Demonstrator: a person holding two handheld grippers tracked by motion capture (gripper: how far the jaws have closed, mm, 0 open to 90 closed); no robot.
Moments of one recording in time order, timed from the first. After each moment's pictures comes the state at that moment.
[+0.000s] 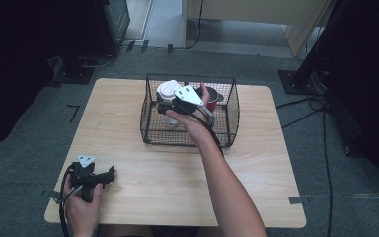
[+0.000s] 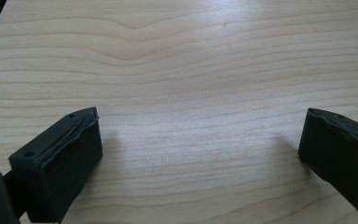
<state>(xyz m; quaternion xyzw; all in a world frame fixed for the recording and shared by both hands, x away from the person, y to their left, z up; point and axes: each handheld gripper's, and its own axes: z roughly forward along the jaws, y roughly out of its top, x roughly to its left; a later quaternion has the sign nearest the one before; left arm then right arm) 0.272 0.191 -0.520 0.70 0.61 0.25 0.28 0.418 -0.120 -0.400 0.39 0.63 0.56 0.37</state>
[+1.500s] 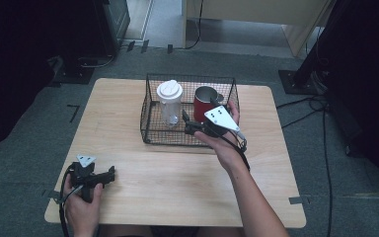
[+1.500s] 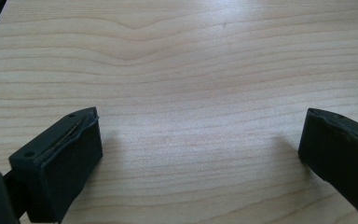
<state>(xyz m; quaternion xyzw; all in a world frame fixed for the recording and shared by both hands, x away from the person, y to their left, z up) 0.272 0.191 -0.520 0.70 0.61 0.25 0.28 0.342 -0.195 -0.401 0.38 0.61 0.58 0.38</state>
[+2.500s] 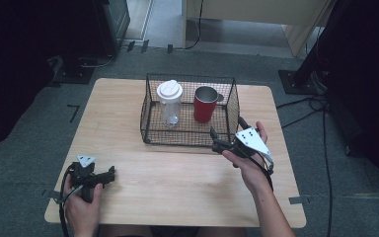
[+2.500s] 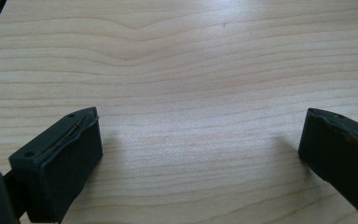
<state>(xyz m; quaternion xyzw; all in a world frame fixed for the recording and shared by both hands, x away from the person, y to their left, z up) 0.272 0.191 -0.520 0.70 0.61 0.25 0.28 0.295 -0.268 -0.432 0.42 0.59 0.56 0.39</state>
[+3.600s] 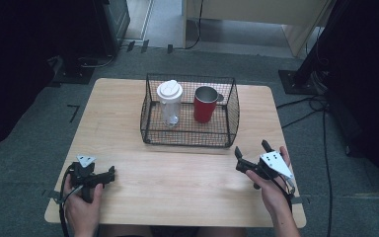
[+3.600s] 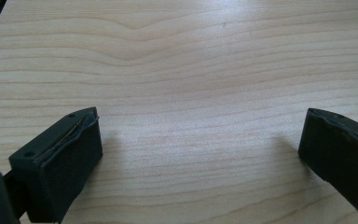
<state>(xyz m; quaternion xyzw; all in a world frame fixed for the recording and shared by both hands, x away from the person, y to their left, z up) 0.272 0.191 -0.520 0.70 0.61 0.25 0.28 0.250 -0.337 -0.486 0.49 0.58 0.52 0.40</state>
